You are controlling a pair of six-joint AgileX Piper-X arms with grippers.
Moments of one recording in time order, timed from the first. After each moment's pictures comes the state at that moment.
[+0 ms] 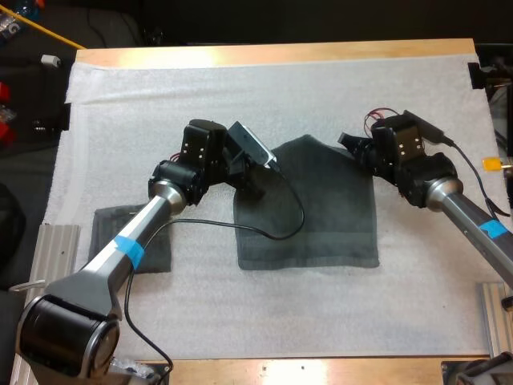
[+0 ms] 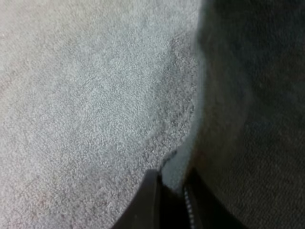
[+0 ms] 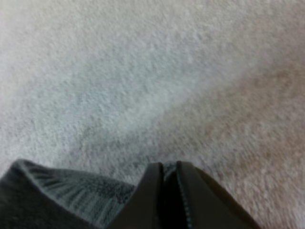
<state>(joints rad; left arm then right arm) -0.35 1.62 -1.02 0.34 0.26 -1.35 0.39 1.60 -1.04 0.37 0.10 -1.08</state>
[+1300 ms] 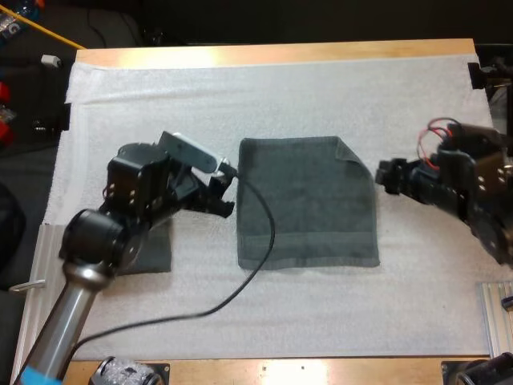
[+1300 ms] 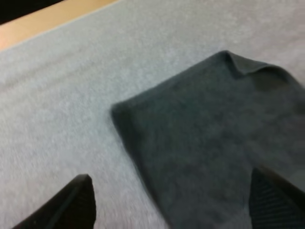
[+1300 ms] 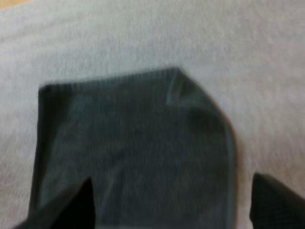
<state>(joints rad) -0.35 1.02 -1.05 0.82 0.16 -1.71 0.36 1.06 -1.03 0.85 -0.02 -1.42</state>
